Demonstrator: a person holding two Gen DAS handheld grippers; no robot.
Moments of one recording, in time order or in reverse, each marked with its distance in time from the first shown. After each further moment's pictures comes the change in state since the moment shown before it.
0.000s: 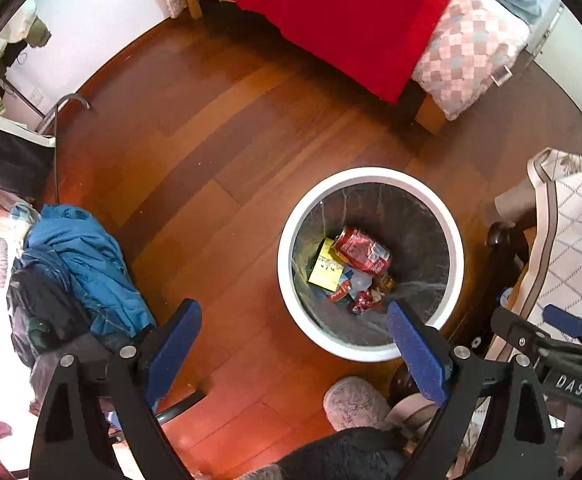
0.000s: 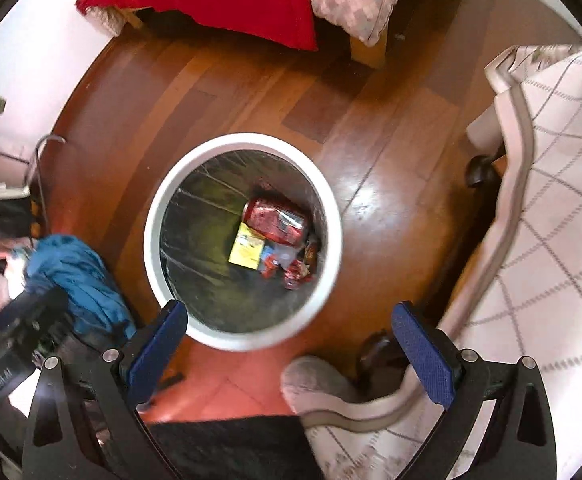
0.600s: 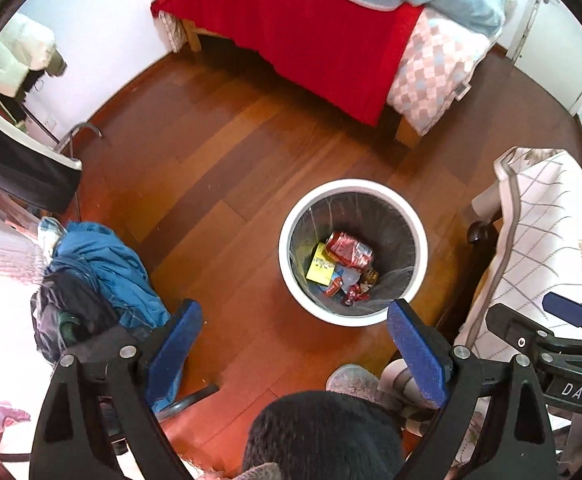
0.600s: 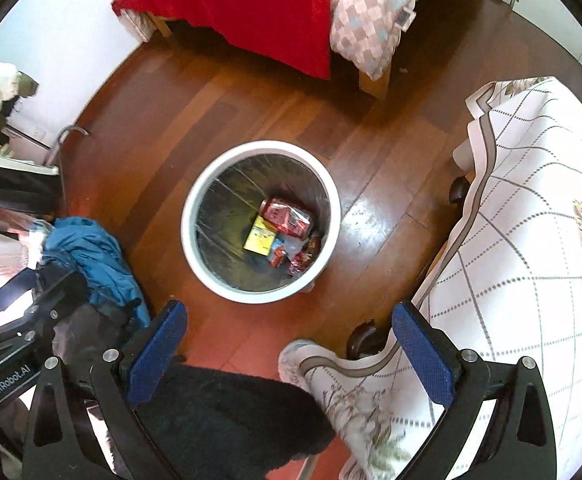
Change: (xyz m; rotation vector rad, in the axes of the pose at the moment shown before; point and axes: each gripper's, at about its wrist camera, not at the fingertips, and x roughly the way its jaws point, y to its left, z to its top) left arm -0.105 -0.008 -0.041 0.038 -0.120 -0.002; right arm -0.103 0.011 -0.058 -0.060 -0.089 0.024
